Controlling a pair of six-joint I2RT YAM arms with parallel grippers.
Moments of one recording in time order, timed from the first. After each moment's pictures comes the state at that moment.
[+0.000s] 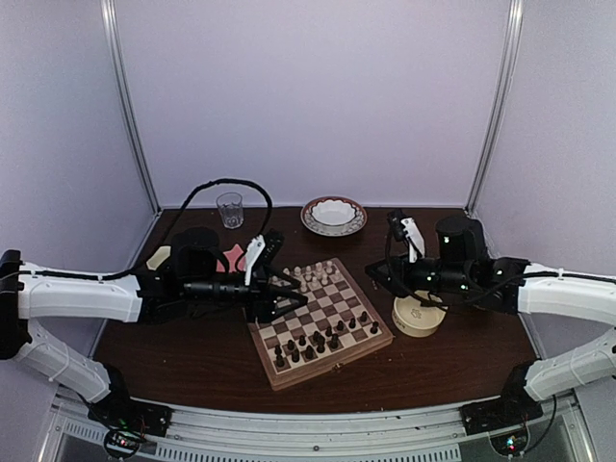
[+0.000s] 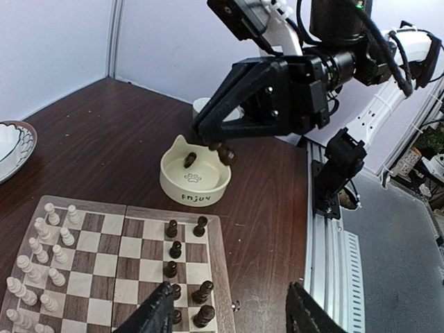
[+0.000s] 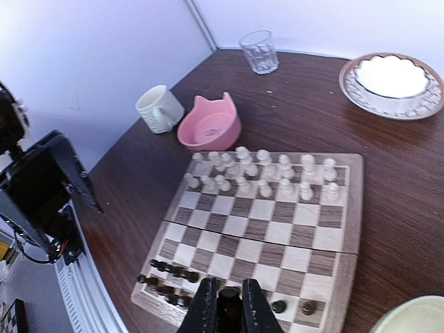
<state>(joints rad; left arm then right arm) -0.93 1.32 0.73 0.31 0.44 -0.16 0.78 1.15 0.74 -0.01 -0.15 0.39</state>
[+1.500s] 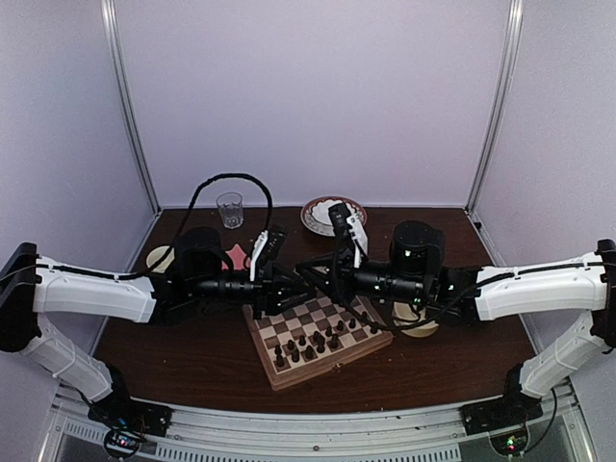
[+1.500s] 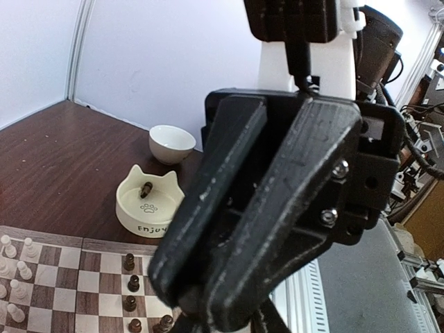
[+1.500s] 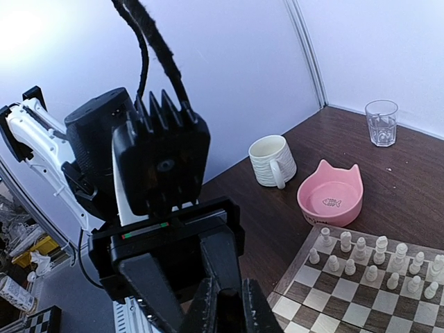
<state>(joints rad) -0.93 1.41 0.73 0.57 0.60 -0.30 1.08 1.41 0.89 0.42 -0.12 0.40</state>
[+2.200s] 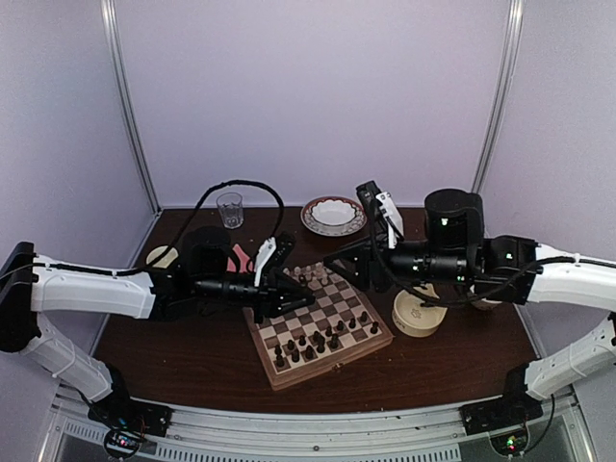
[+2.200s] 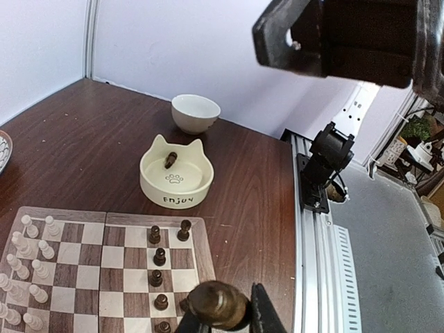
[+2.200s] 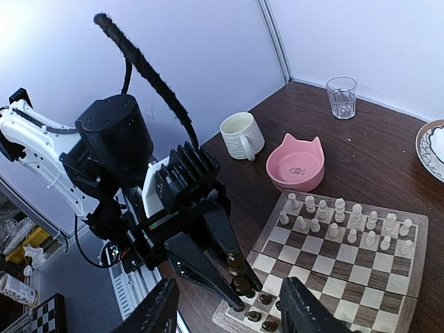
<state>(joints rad) -0.93 1.41 0.77 0.37 0.54 -0.15 1.08 1.21 1.02 -0.07 -0.03 0.40</state>
